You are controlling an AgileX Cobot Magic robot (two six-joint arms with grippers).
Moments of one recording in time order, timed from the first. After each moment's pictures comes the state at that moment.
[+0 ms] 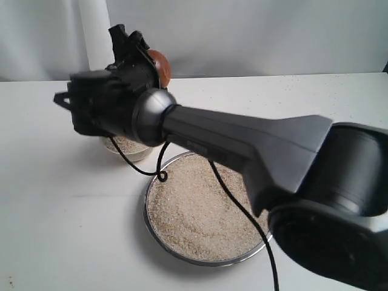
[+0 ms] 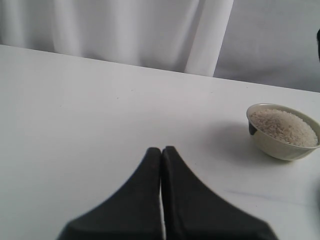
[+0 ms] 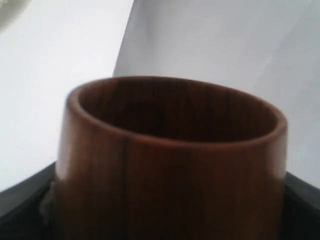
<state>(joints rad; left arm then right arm) 0.03 -0.01 0.00 0.20 0.34 -0.33 0.95 2.42 -2.15 -1.23 1.08 -0.41</state>
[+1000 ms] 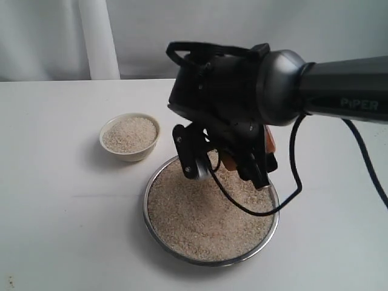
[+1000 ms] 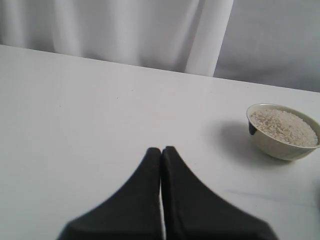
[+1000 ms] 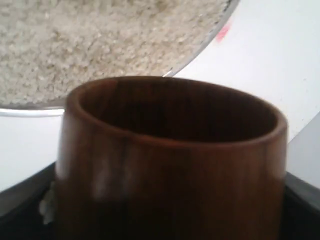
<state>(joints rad) 0.03 -0.01 0.00 0.20 0.34 -0.33 0.82 1.98 -1.46 -0.68 1.22 -0.67</state>
